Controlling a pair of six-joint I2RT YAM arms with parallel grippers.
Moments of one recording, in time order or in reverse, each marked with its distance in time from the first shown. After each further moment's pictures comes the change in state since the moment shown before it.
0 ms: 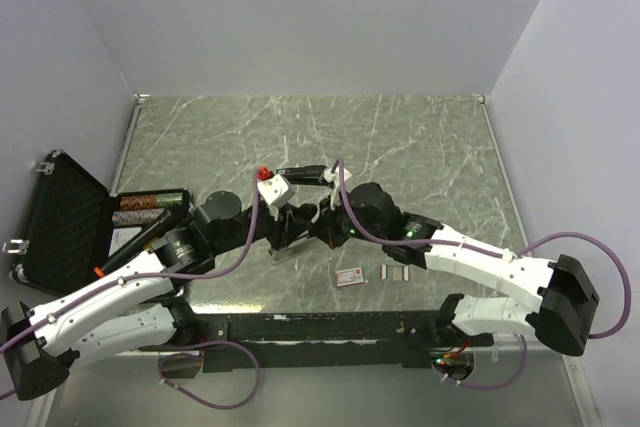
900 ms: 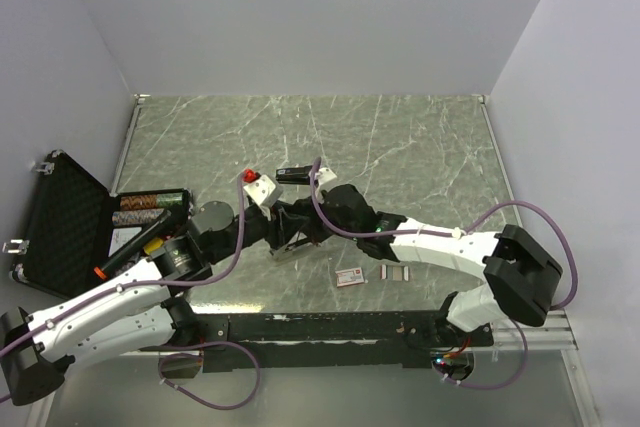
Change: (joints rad) left arm -0.010 -0.063 -0.095 0.126 -0.127 -0.074; right arm 0.006 0.255 -0.023 0.260 0.088 0.082
